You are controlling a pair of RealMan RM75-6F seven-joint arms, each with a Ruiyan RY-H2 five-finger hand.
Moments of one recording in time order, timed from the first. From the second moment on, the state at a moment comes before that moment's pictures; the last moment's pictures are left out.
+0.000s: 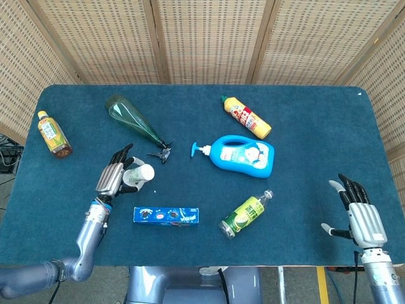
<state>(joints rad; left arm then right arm) -0.62 -1.67 -0.13 -1.33 1.09 1.16 -0.15 0.13 -1.14 0.07 -1.65 -1.47 1.39 0.13</state>
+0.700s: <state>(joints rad) -0.54 -1.66 -0.11 -1.25 1.20 1.07 -0.28 0.13 -1.14 0.07 -1.65 -1.47 1.40 0.13</state>
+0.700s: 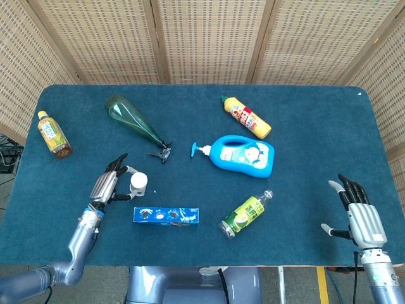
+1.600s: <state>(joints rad) -0.40 -1.41 -0.08 -1.44 1.27 1.24 -0.03 0.14 -1.15 0.06 -1.64 -1.48 1.39 0.09</state>
